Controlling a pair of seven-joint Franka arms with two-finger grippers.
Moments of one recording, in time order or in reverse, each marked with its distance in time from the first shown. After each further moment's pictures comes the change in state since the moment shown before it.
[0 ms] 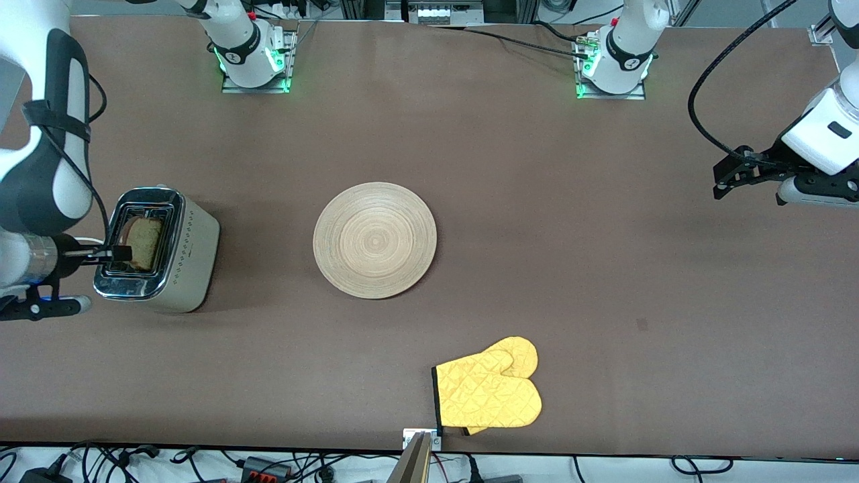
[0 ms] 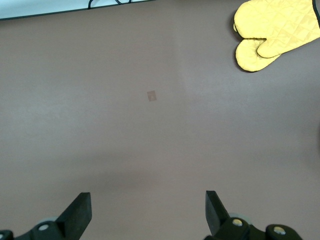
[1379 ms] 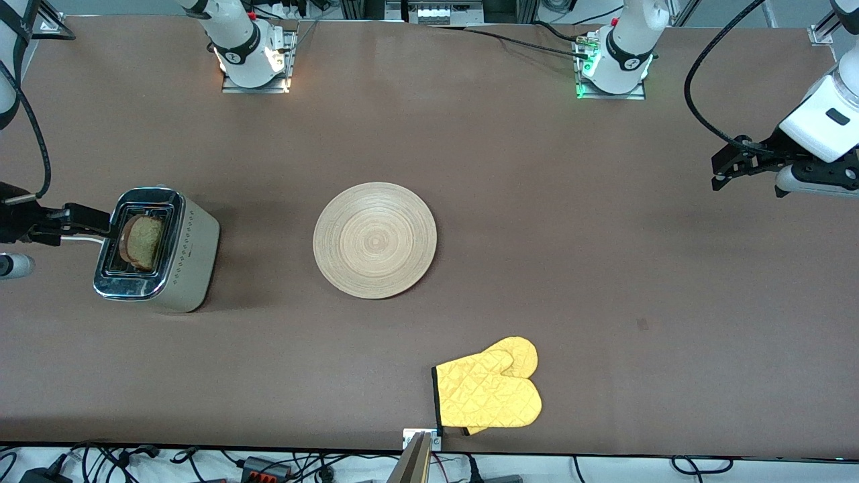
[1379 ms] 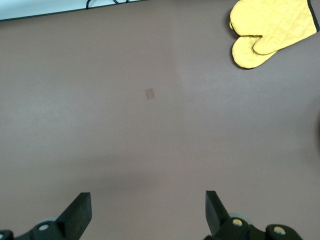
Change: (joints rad) left arm -0.001 -0.033 -0.007 -0.026 0.003 -0.002 0.002; right arm 0.020 -0.124 0.008 0.062 0.162 -0.029 0.006
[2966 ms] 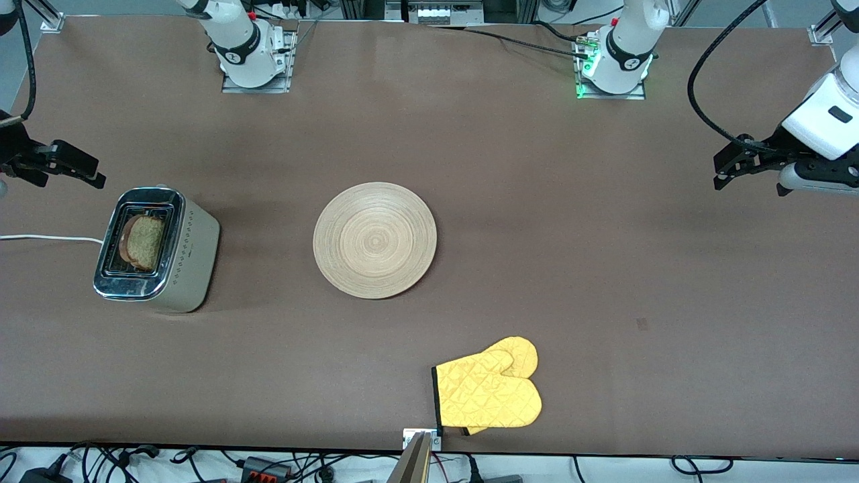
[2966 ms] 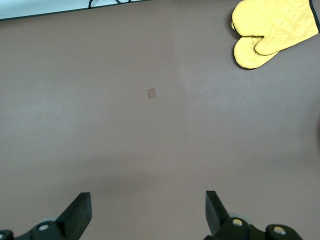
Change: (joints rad) left arm 0.004 -0.012 0.002 -0.015 0.000 0.006 0.000; right arm 0.014 -0.410 0.007 -0.528 -0.073 0.214 0.138
